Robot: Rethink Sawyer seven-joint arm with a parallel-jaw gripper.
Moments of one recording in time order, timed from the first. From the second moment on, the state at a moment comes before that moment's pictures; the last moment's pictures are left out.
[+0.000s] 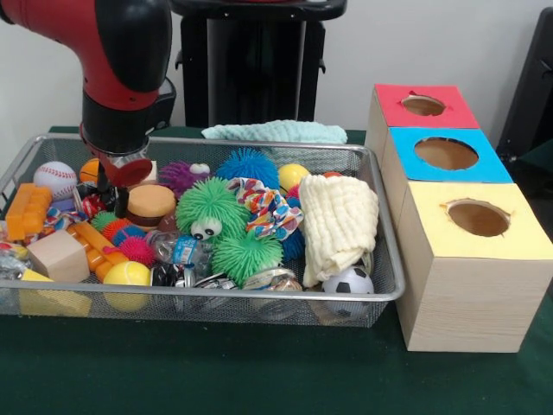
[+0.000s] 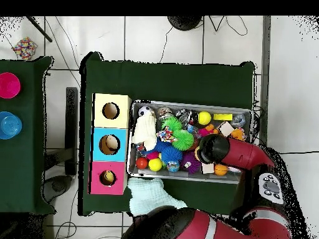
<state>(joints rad) -0.39 -0.37 -0.23 1.46 -0.19 0.54 2.35</state>
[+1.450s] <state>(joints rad) -0.39 -0.32 -0.27 1.46 -0.19 0.40 2.35</state>
